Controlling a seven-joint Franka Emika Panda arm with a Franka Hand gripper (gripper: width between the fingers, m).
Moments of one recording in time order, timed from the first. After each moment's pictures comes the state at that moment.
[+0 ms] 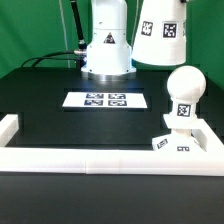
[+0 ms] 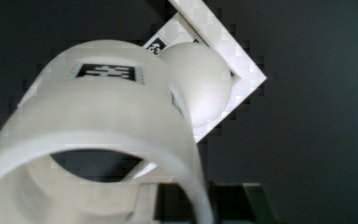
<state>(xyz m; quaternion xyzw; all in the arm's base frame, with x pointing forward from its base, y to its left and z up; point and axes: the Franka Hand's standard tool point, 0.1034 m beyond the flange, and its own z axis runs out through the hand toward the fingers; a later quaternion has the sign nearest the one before) 0.600 0.080 0.244 -0.93 0.37 0.01 0.07</state>
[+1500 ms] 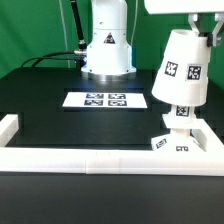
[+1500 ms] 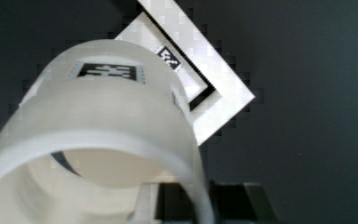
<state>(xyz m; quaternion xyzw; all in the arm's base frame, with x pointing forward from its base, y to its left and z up) 0.621 0.120 0.183 -0.93 0.36 0.00 0.04</state>
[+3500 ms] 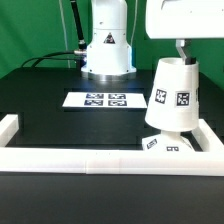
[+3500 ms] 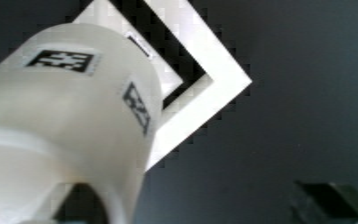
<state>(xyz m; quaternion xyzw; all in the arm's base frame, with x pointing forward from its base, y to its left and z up) 0.635 0.121 0.153 -0.93 0.36 -0.05 0.04</state>
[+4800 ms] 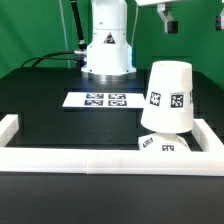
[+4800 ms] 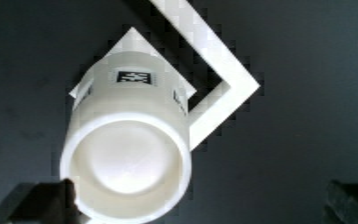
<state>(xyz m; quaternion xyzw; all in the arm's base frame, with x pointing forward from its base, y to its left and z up) 0.598 0.105 0.204 -0.92 0.38 -0.04 0.07</state>
